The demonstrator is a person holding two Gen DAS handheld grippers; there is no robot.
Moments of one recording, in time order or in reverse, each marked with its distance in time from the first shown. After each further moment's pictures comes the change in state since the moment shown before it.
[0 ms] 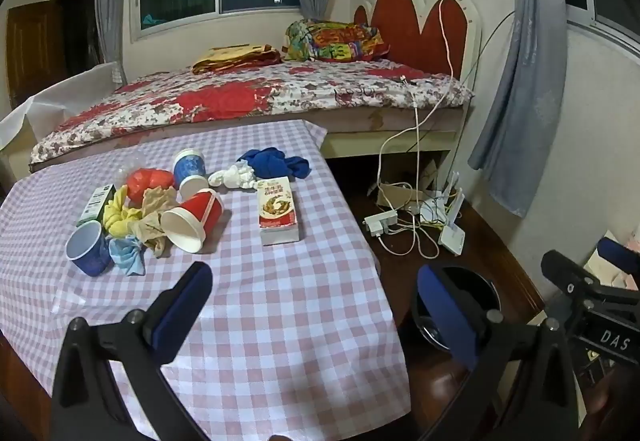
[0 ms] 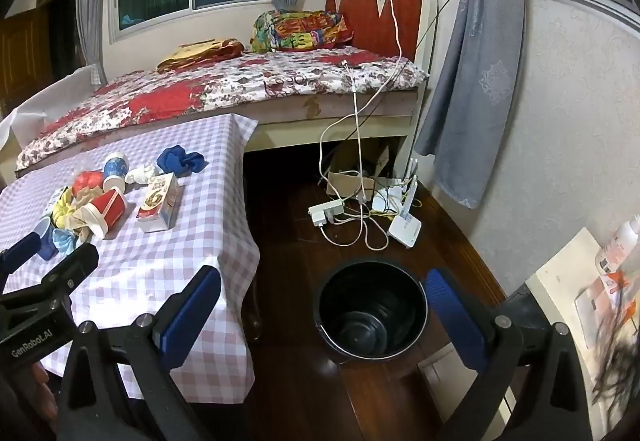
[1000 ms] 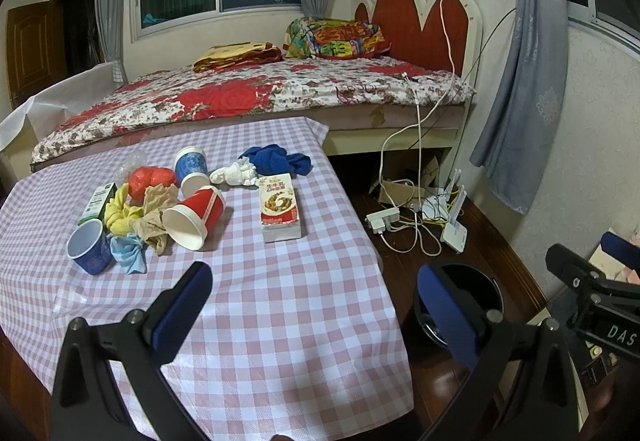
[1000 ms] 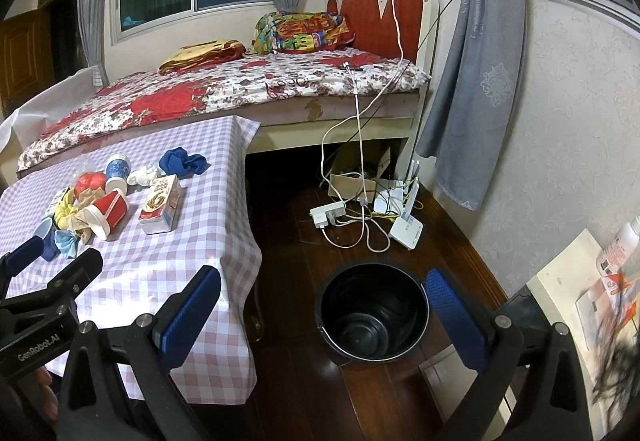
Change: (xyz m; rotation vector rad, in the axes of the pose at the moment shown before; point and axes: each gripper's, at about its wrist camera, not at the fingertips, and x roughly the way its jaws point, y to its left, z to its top) left arm -0.002 0.003 0.001 0.008 0.008 0.013; right arm -0.001 0.000 0.001 0.000 -0.002 0.001
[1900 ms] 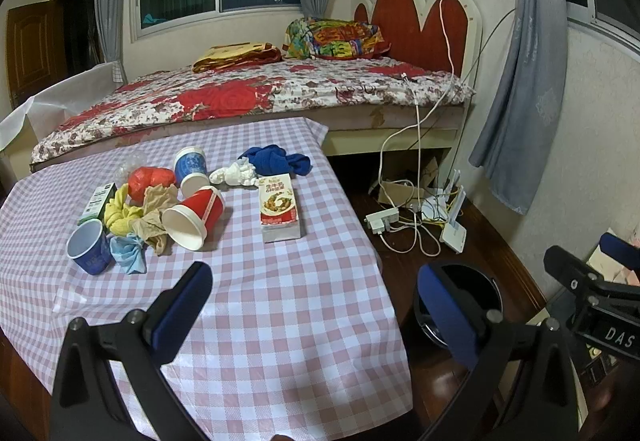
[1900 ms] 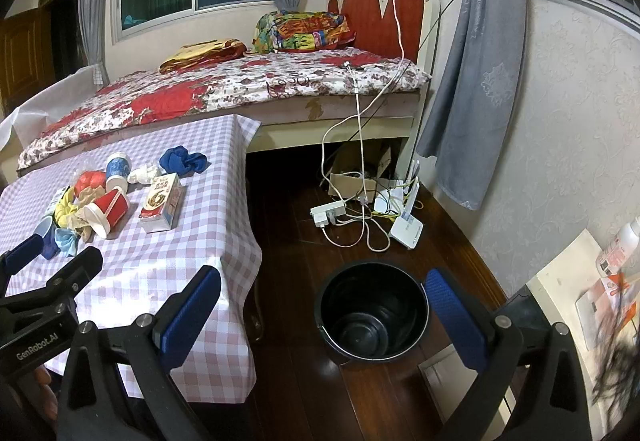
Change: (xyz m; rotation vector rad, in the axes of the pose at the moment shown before) left arm 0.001 -0.001 0.000 0.001 0.001 0.001; right arm -0.001 0.001 0.001 -0.001 0.002 0.001
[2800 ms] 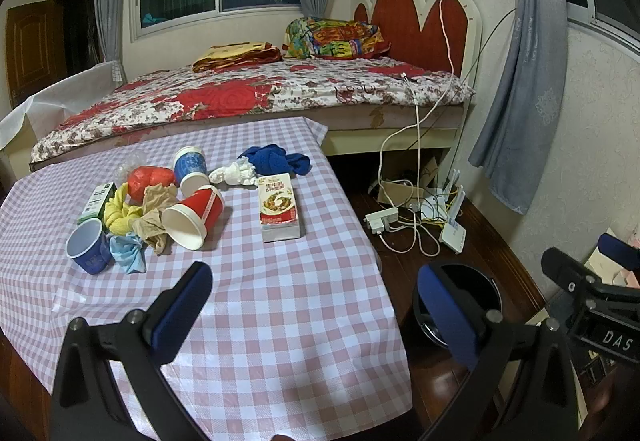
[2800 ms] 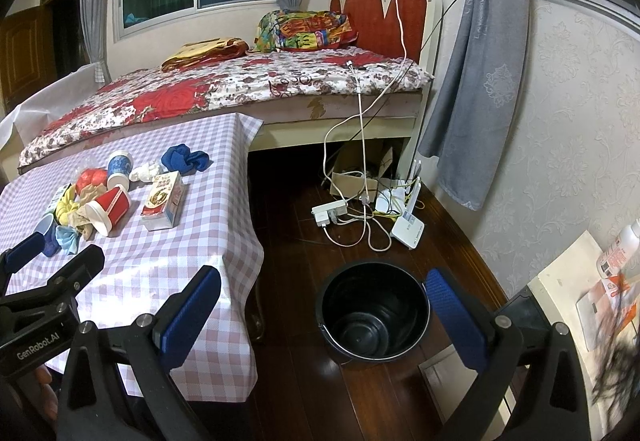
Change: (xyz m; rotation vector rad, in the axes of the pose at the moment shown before) left arm 0.000 0.000 0.000 0.001 0.000 0.001; right arm 0.000 0.002 -0.001 -0.003 0.001 0.000
